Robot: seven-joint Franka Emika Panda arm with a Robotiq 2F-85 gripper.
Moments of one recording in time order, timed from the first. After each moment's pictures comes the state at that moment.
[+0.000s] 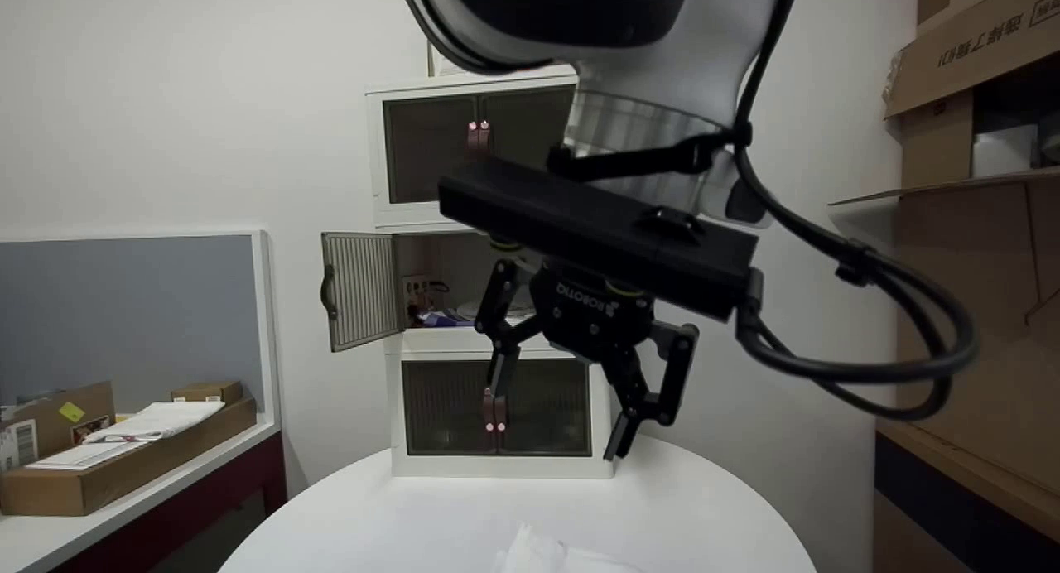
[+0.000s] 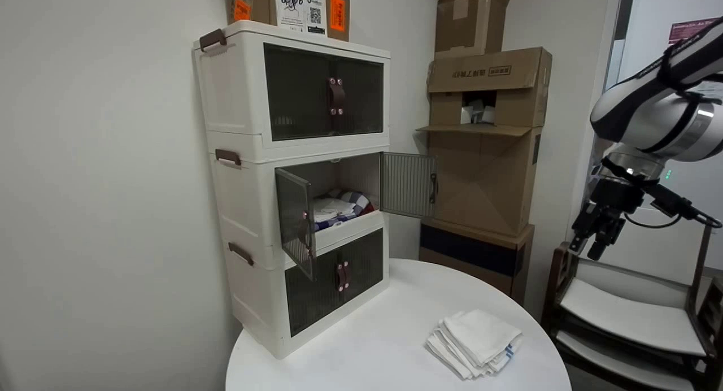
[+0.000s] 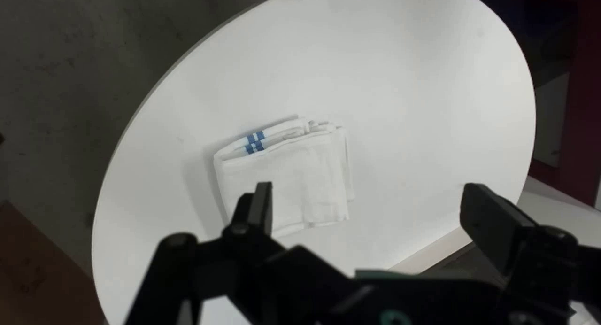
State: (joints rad) arm -0.11 -0.32 -0.74 -2.39 0.12 1.98 -0.80
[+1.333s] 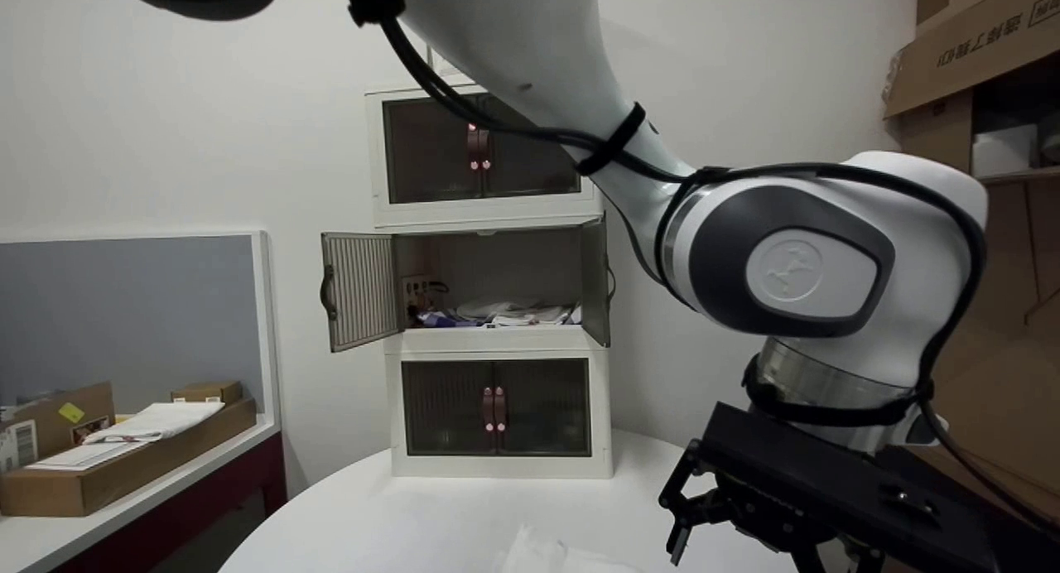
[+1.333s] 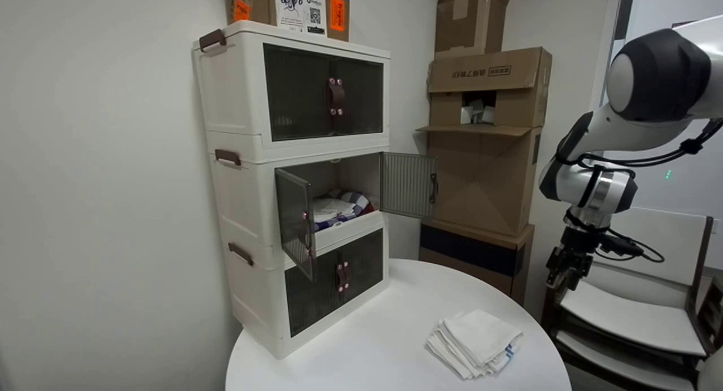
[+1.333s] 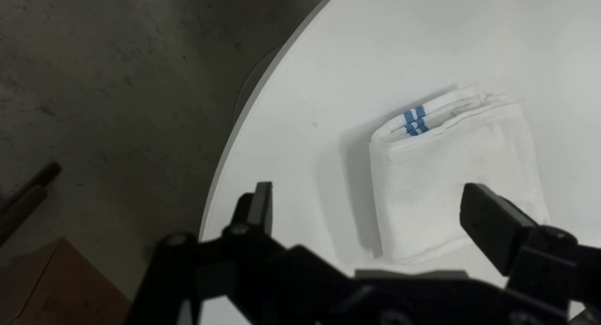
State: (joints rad) arm -0.54 0.43 -0.35 -1.96 0.42 2.11 -1.00
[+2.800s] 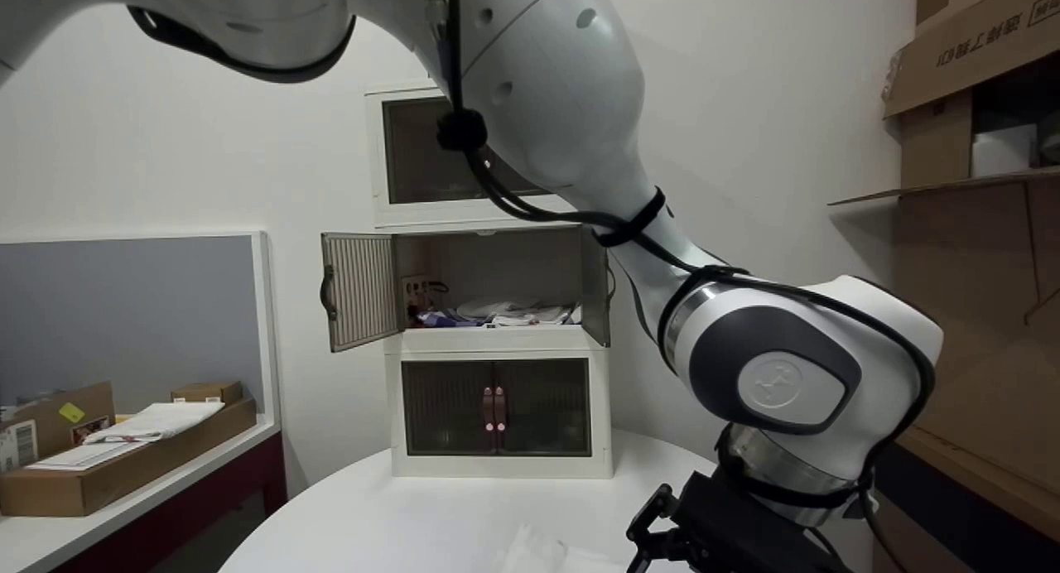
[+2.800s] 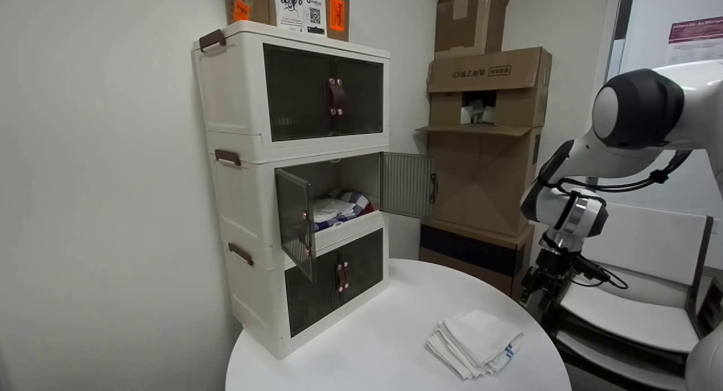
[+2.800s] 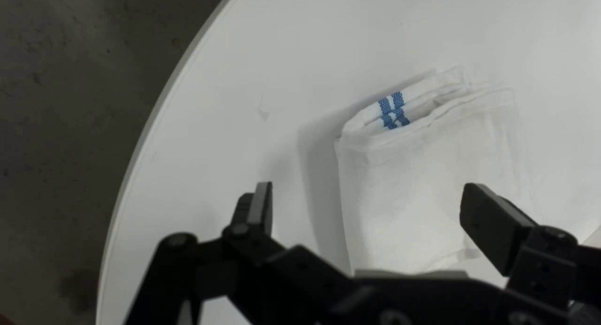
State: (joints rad) arm -0.69 0.60 -0.13 -1.86 0.46 2.09 -1.00
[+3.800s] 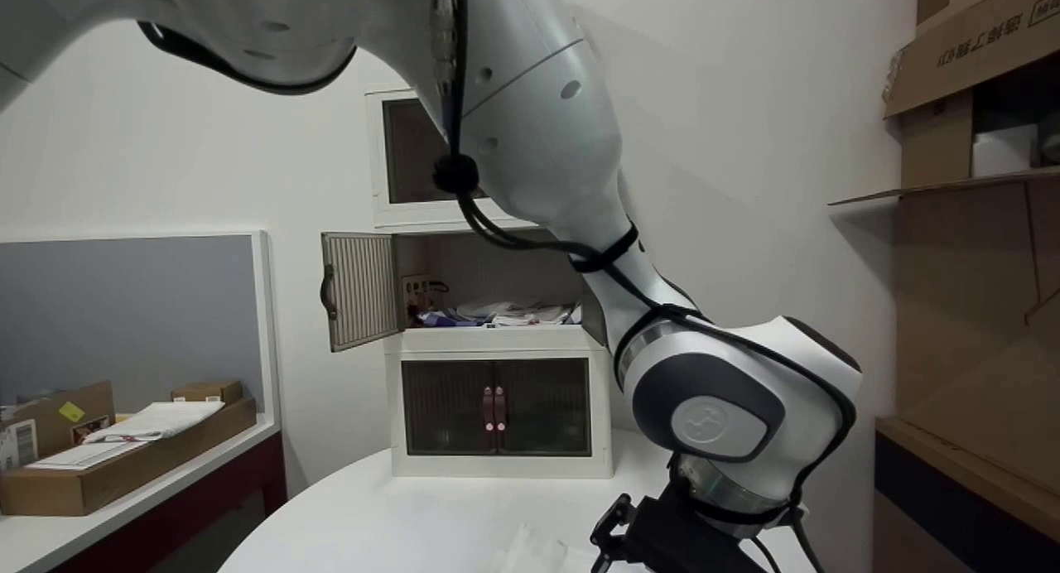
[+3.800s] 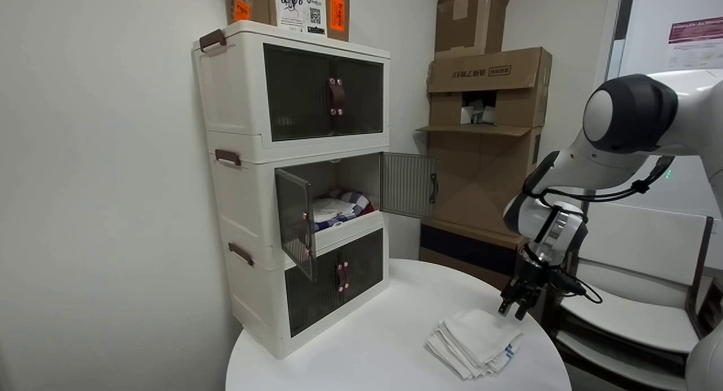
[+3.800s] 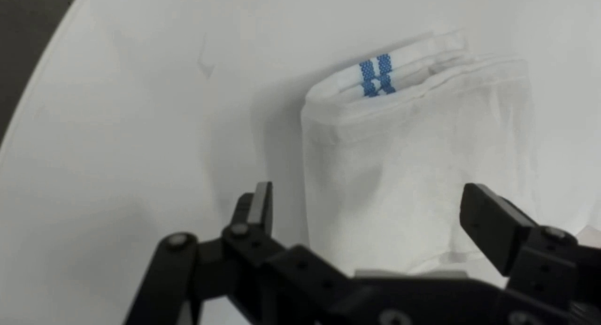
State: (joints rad) arm -0.69 0.64 -0.04 -1.91 0.54 2.22 -1.07
